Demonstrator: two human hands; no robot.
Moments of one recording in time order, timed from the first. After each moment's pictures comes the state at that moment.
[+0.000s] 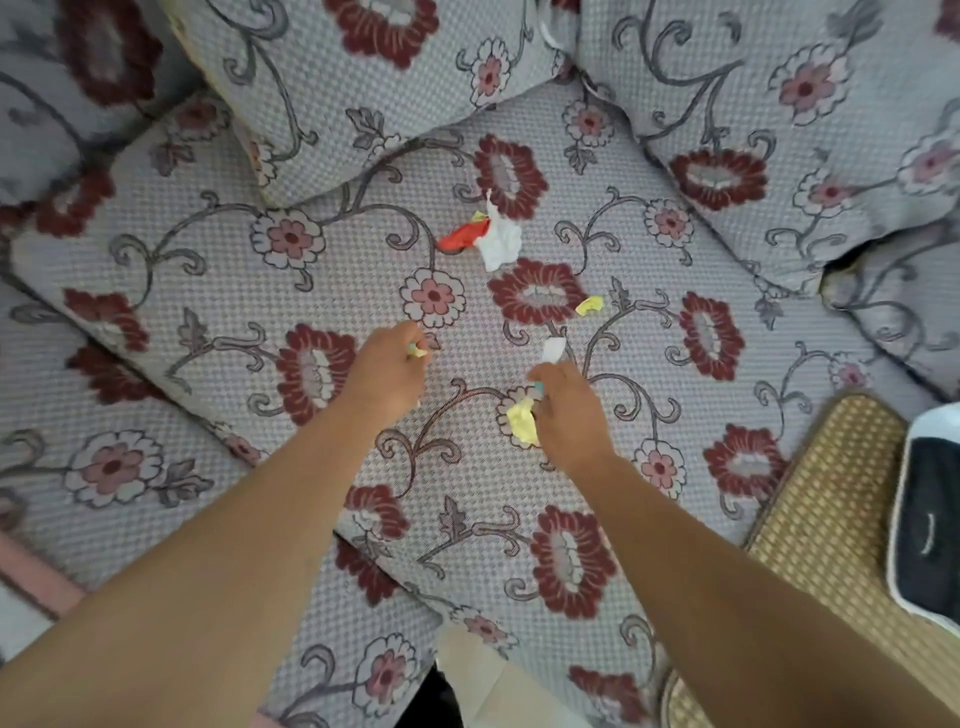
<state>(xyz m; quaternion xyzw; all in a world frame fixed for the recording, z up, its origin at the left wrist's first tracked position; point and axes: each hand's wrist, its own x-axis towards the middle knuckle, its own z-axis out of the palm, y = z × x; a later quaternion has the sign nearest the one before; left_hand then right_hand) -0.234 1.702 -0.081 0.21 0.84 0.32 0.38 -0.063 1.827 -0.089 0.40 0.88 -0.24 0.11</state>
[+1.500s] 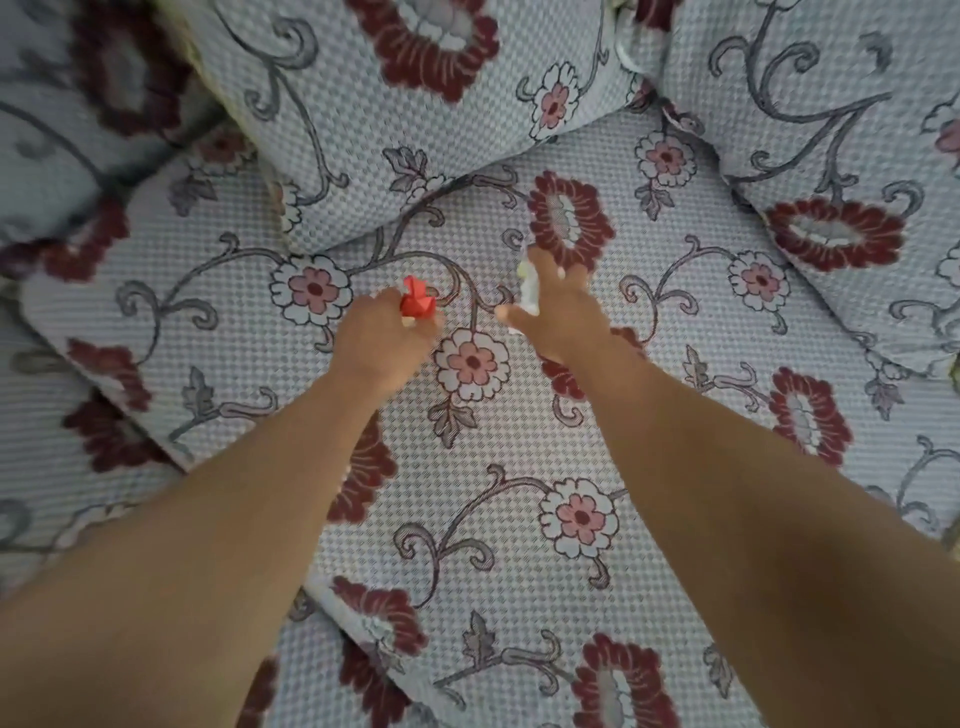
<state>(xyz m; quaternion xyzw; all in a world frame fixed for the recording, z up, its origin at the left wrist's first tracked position) -0.337 1.750 -0.124 0.22 0.91 0.24 0.24 -0.241 1.927 -0.137 0.36 0.89 -0.24 0.11</state>
